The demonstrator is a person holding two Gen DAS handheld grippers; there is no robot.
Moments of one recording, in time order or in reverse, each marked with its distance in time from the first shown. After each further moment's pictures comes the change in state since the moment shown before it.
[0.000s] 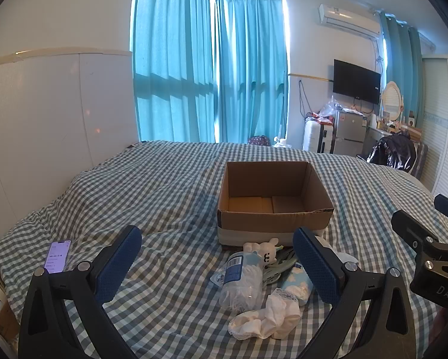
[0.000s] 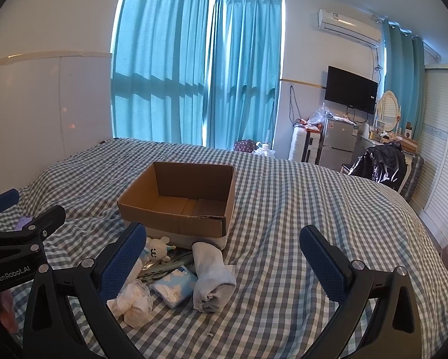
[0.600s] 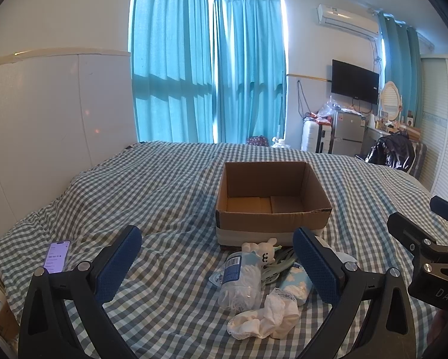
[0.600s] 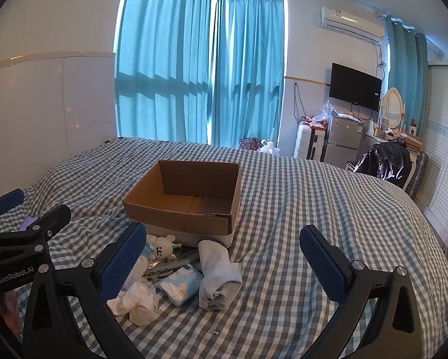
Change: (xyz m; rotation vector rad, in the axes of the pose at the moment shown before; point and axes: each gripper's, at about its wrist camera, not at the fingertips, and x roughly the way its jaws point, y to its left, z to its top) left arm -0.001 0.000 0.000 0.014 -0.001 -0.030; right arm 0.000 0.001 -0.002 0.010 0.008 0.030
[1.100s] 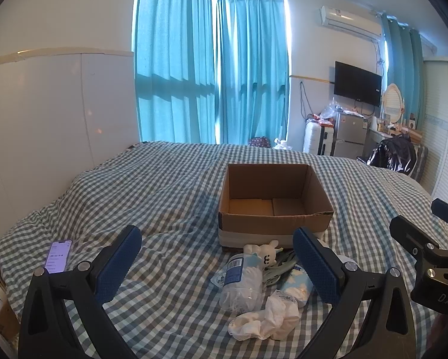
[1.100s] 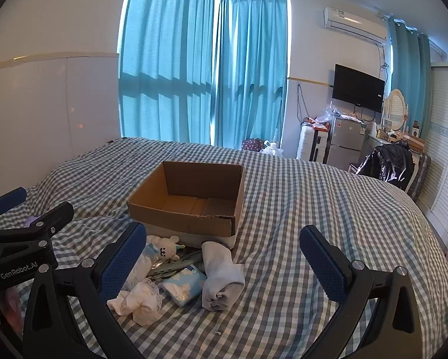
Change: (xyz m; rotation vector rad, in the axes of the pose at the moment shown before) left arm -0.003 0.002 0.005 -0.012 -0.001 0.001; right arm -0.005 0.002 0.005 -0.007 -0.001 0.016
